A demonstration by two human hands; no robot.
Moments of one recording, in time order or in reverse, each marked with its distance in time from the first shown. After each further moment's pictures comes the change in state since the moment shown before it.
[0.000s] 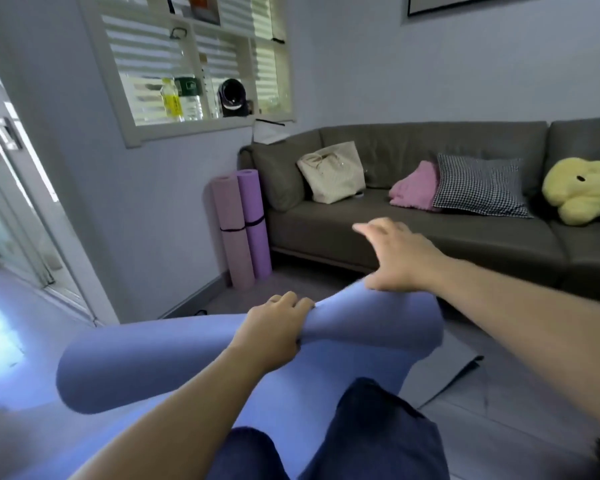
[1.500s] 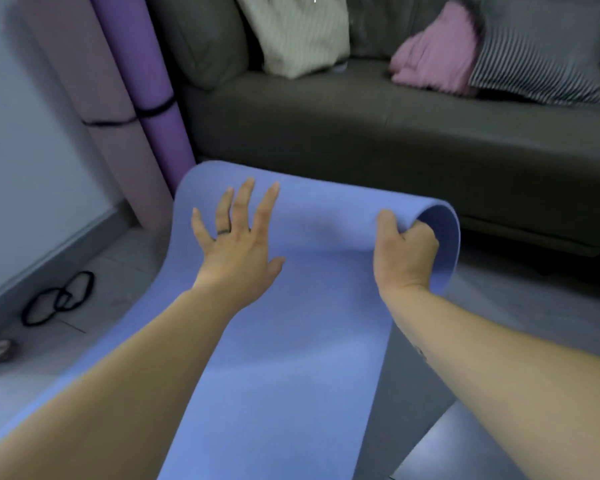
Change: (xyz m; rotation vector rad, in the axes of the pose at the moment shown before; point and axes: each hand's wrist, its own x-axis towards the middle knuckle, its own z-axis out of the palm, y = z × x) left_hand 0.322 -0.110 0.268 -0.126 0.111 -0.155; right_hand 0.289 0.085 0.301 1.030 0.677 0.737
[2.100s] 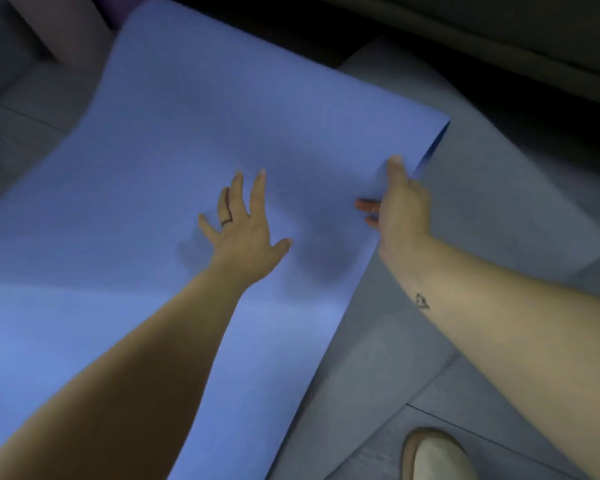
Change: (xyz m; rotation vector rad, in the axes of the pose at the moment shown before) left_hand -0.030 -0.027 0.254 -0.282 -0.495 -0.270; right_hand 0.017 0.203 0.104 0.108 -0.140 0.542
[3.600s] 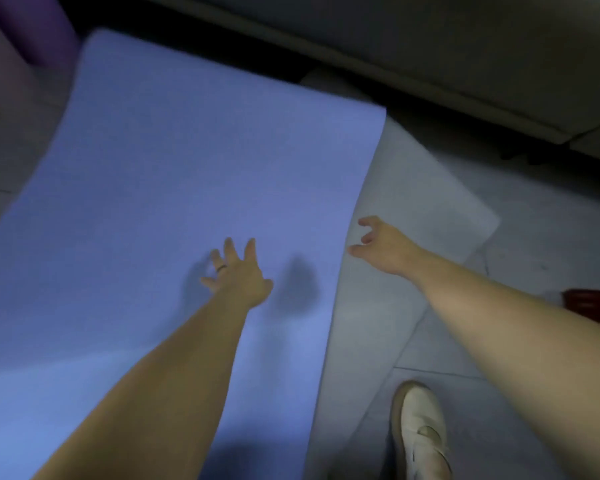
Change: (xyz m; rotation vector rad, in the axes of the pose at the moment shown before) left_hand 0.024 -0.033 -0.024 0.065 -0.545 -0.006; right_hand -0.018 -0.026 -0.019 -1.123 -0.298 0.154
